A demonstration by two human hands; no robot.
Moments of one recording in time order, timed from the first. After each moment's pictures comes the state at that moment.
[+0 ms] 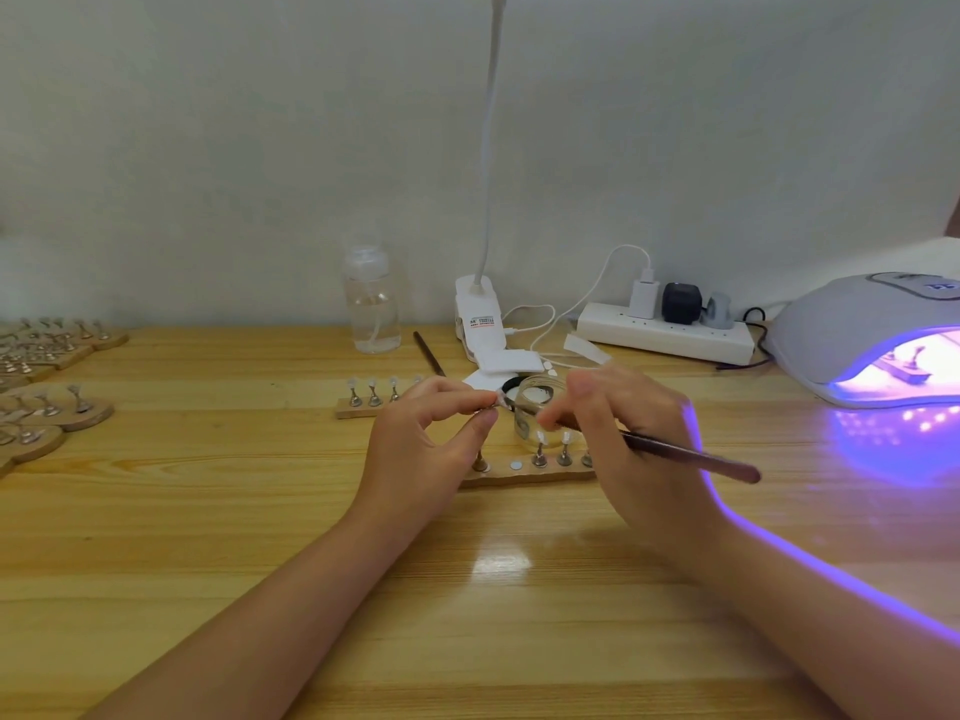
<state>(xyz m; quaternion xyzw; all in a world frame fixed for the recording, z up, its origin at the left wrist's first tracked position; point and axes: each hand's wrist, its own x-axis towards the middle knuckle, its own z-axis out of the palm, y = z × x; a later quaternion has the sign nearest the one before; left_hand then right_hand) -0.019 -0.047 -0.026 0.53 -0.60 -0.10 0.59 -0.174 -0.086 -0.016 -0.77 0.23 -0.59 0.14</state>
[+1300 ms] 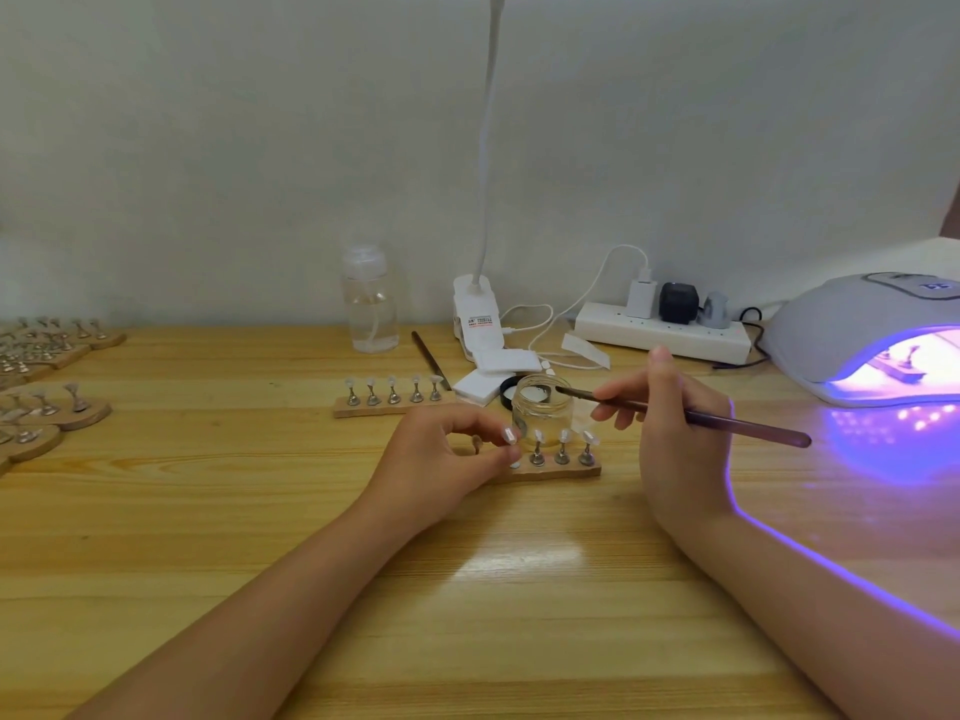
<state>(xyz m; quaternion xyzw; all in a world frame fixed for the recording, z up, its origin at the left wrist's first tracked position) -0.019 -0.047 -0.025 0.54 -0.65 -0.20 0.50 -0.182 -0.101 -0.028 -0.59 0.31 -0.68 0.31</state>
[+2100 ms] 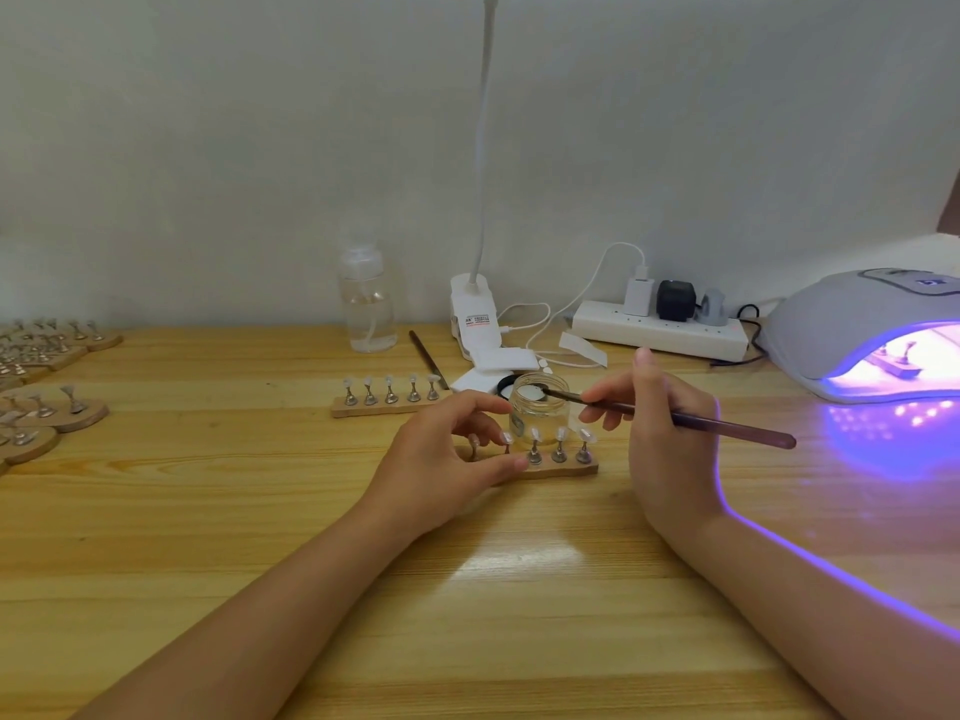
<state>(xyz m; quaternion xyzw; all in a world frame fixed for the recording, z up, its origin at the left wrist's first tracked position) -0.019 -0.051 -0.029 0.57 -0.65 -0.20 0.46 -0.180 -0.097 -0.027 -0.61 0.31 -0.66 0.32</state>
